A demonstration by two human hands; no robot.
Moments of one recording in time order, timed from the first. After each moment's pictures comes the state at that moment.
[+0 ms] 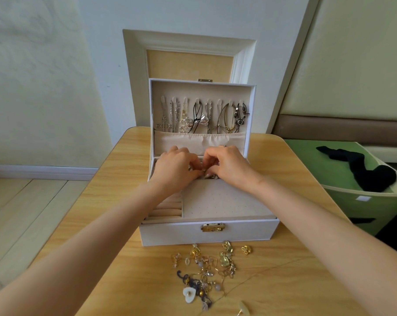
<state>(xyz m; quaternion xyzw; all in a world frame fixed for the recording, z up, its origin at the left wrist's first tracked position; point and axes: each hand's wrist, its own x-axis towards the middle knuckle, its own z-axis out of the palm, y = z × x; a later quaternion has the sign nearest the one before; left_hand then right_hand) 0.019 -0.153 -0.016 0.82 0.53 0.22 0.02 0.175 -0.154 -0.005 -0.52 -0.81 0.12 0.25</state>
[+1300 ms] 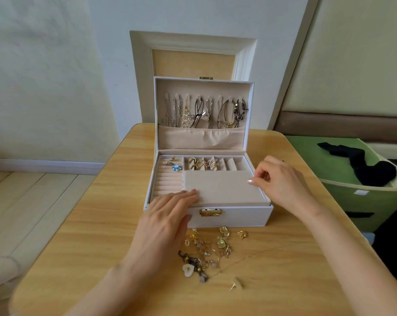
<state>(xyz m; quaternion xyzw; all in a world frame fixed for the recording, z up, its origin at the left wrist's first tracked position) -0.011 -0.281 -0.071 0.84 0.43 0.34 -0.05 0.251 -0.230 -0.020 -0.64 -0.73 -0.01 0.23</state>
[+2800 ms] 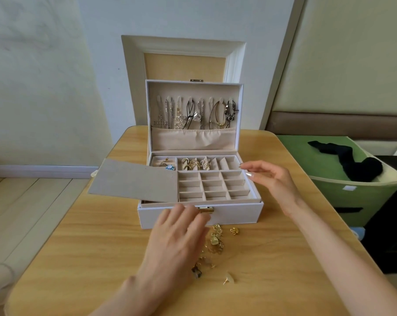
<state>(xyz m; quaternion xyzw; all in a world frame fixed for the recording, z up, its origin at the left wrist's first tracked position) 0.020 -0.308 -0.071 0.84 0.40 0.35 -0.15 0.260 -0.236 -0.033 -0.52 -0.61 0.33 0.49</state>
